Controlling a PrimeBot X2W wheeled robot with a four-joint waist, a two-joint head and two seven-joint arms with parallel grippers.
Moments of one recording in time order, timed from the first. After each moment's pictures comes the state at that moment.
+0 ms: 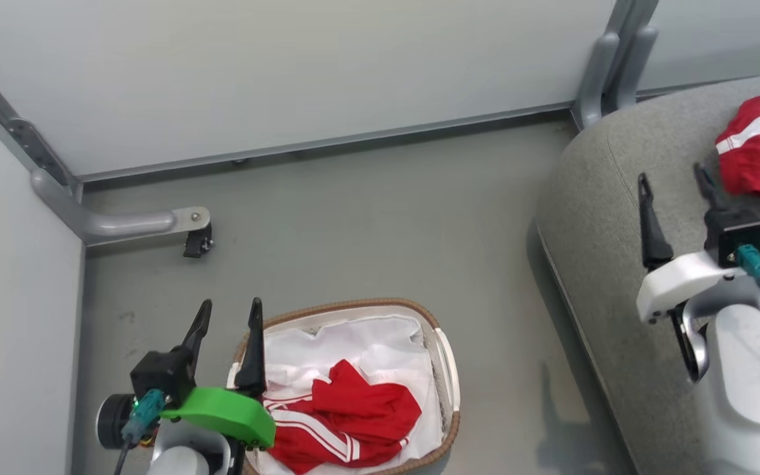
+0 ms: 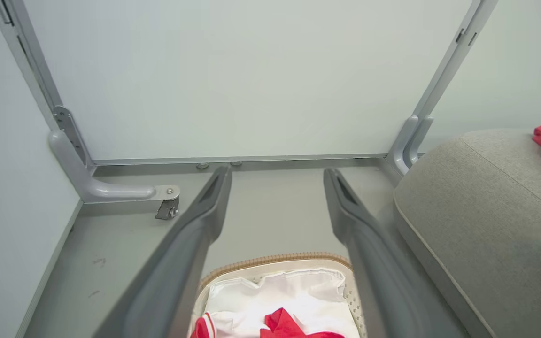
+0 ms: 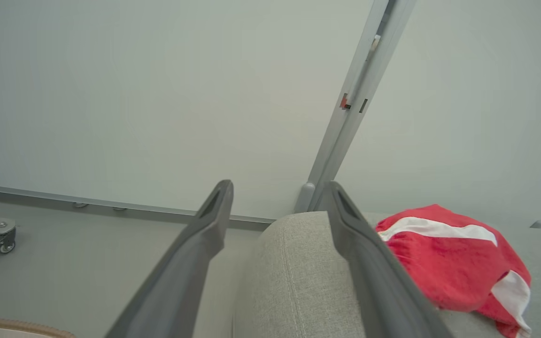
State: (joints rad) left arm -0.16 0.06 -0.22 0.38 -0.31 -0.07 -0.26; right arm -0.46 -0.10 -0.17 0.46 -0.16 0.13 -0.26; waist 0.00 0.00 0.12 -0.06
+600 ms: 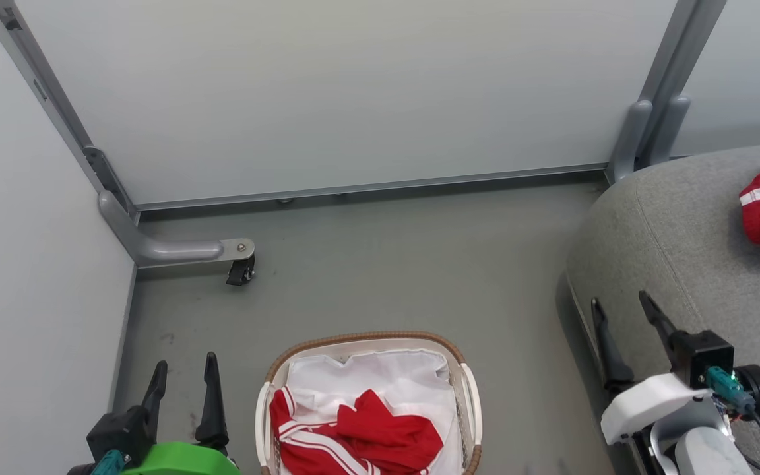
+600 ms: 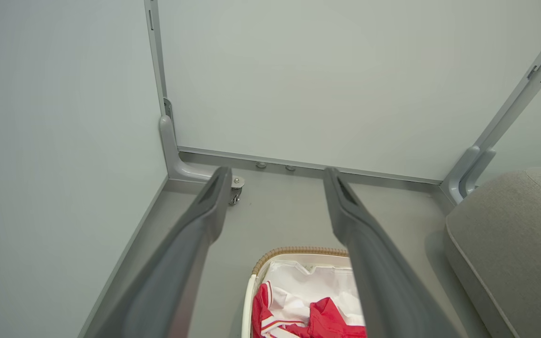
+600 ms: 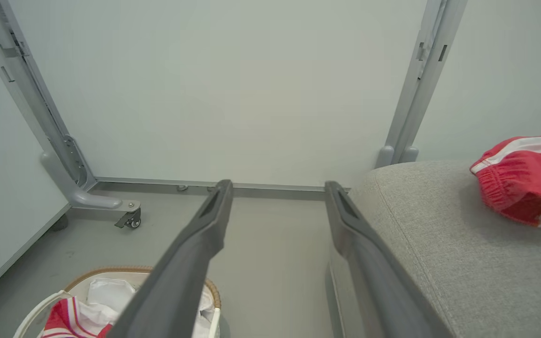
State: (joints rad) left arm 0.00 0.05 -0.07 0.33 -0.30 -0.09 -0.26; right arm -0.14 -0.05 -0.04 0.34 0.06 0.13 -0.26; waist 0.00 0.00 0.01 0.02
